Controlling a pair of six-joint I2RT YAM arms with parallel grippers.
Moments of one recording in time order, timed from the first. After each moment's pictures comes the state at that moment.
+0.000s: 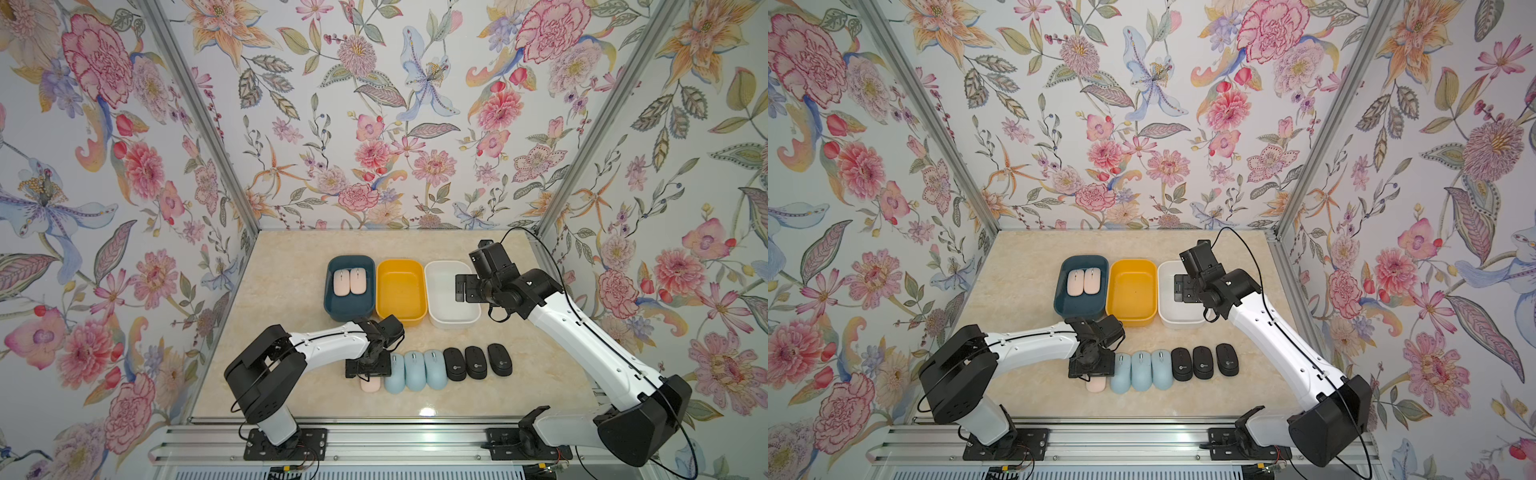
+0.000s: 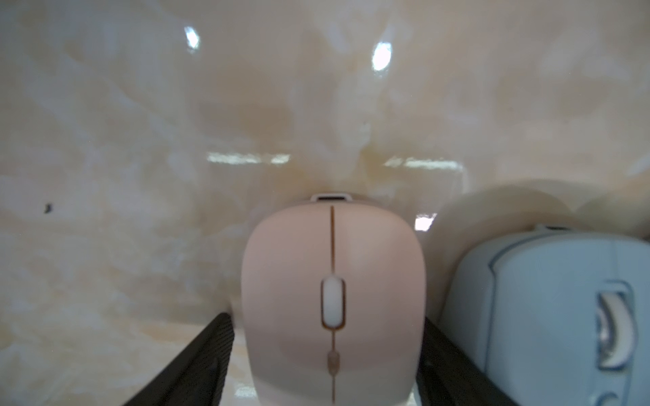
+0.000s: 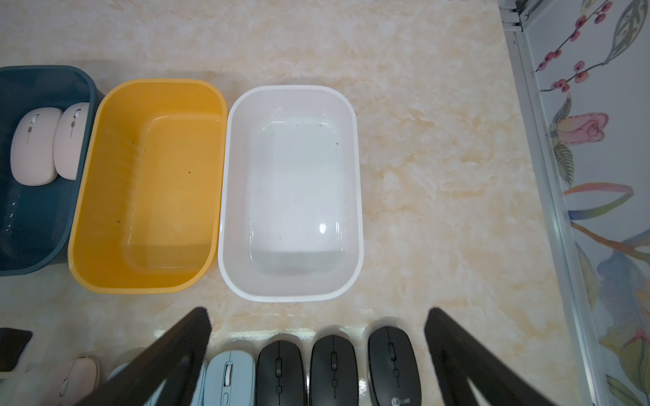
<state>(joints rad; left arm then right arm) -0.89 1.66 0.95 -0.83 -0.03 -0.92 0.56 1.34 1.35 -0.95 0.34 0.42</state>
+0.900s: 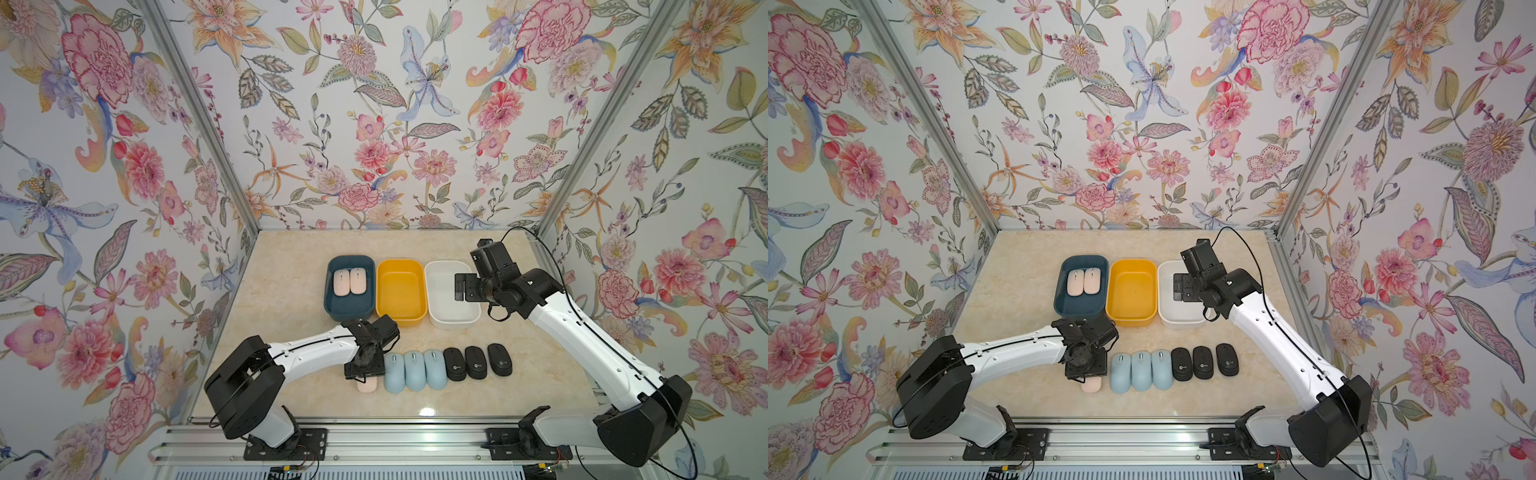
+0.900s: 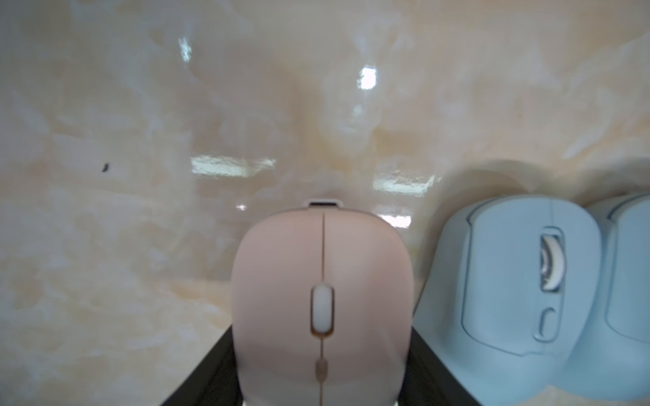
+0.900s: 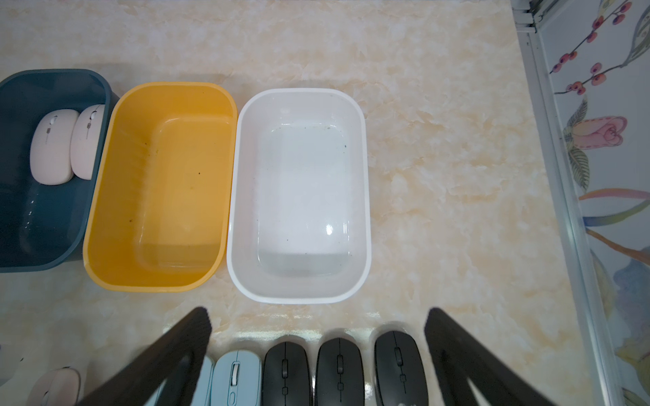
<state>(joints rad) -0.89 1.53 0.93 -0.87 -0.04 -0.98 0.55 1.34 1.35 -0.93 0.31 0.40</state>
